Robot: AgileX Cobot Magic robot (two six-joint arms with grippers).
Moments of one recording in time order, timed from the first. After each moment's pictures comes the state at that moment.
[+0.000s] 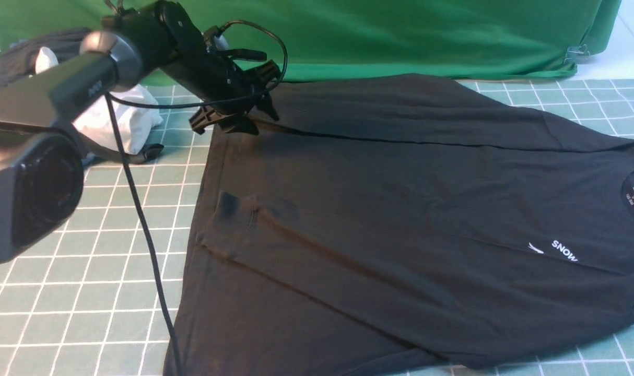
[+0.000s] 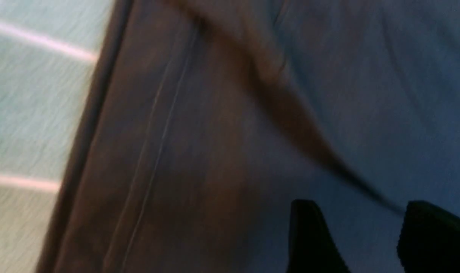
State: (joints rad) right arm 0.06 0.74 -0.92 0.12 1.02 -0.14; left arm -0.11 2.41 -2.07 -0.46 0.83 -0.33
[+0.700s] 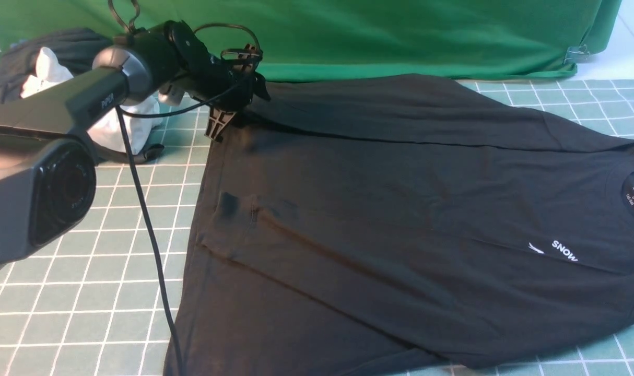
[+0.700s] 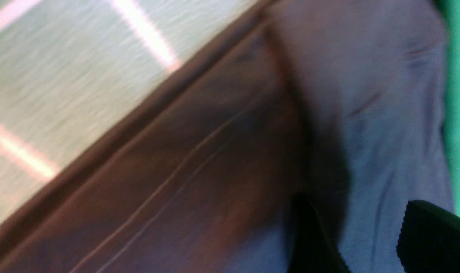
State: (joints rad) right arm 0.06 0.74 -0.92 0.12 1.01 -0.14; left arm -0.11 2.45 -2.07 -0.42 0.66 -0.92
